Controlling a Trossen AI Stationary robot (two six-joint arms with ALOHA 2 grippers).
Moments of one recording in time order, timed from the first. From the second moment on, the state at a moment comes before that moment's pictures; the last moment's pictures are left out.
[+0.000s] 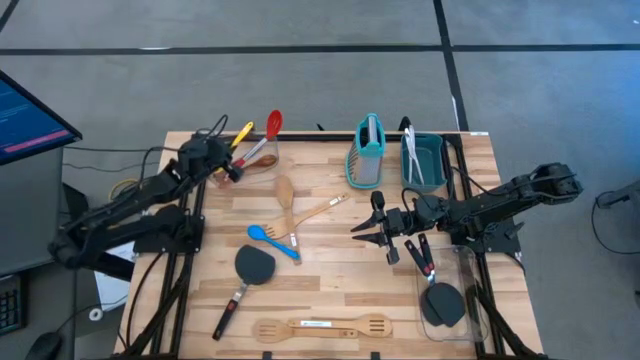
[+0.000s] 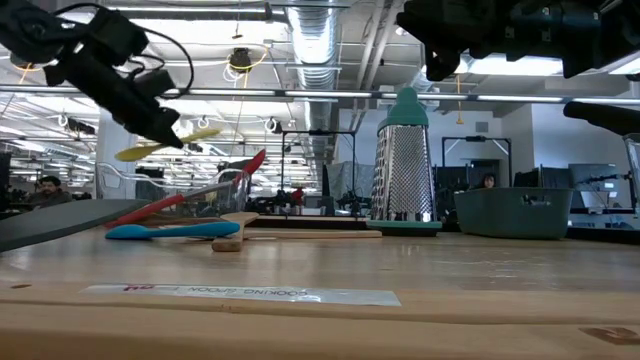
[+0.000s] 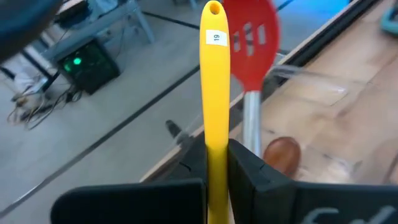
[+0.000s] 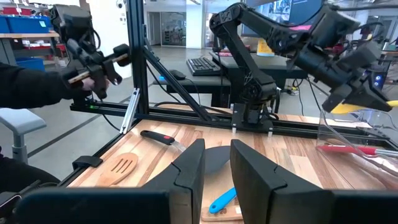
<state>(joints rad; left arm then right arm) 0.84 0.74 0.34 0.00 -0.25 0.25 0.16 1.25 0.43 0.81 -0.05 -0.03</state>
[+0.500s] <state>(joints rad) 0.90 0.80 0.24 0.16 -0.20 0.20 0.16 1.25 0.43 0.81 -0.05 -0.03</state>
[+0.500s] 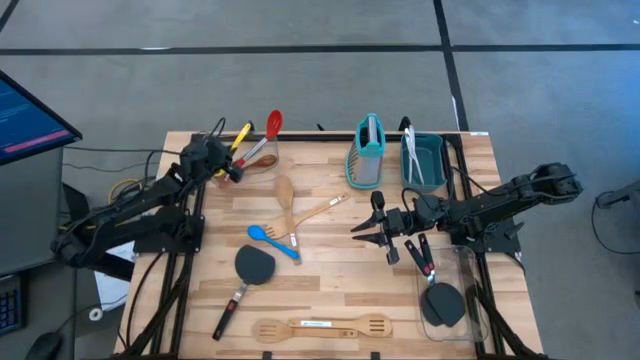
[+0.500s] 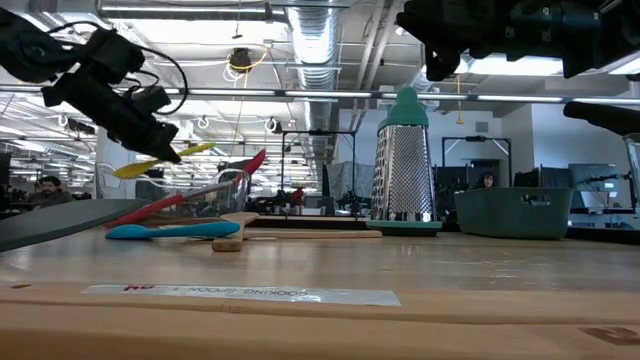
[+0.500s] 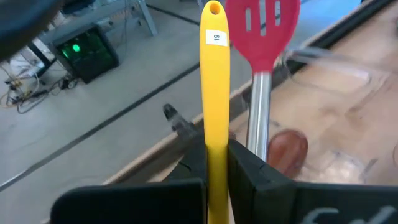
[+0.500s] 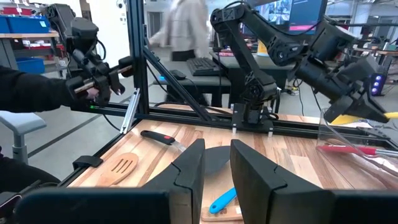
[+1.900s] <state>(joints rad) 0.90 1.05 0.24 0.27 -0.27 0.12 0.16 1.25 0.43 0.81 -0.05 -0.03</state>
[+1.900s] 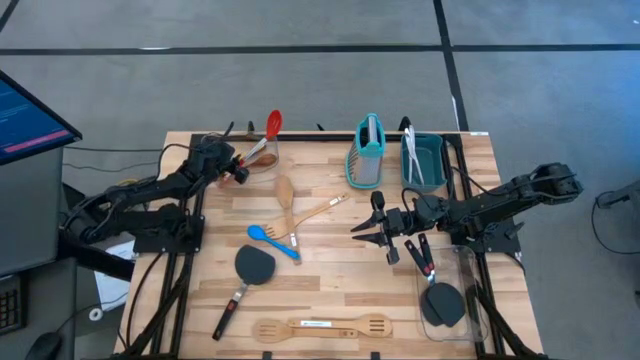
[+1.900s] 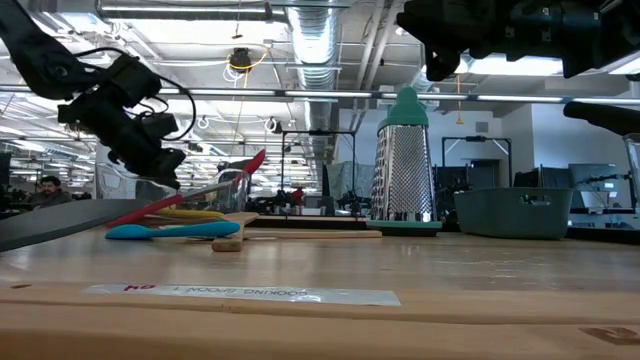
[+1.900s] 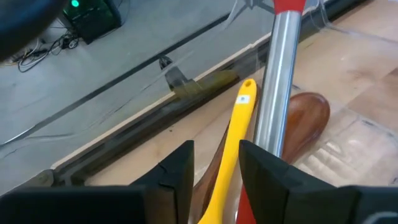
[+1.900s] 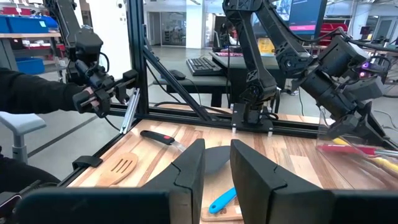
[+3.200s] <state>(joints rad) 0.36 0.81 0.24 0.14 -0.30 0.07 0.16 1.25 0.43 0.81 -0.05 -0.03</state>
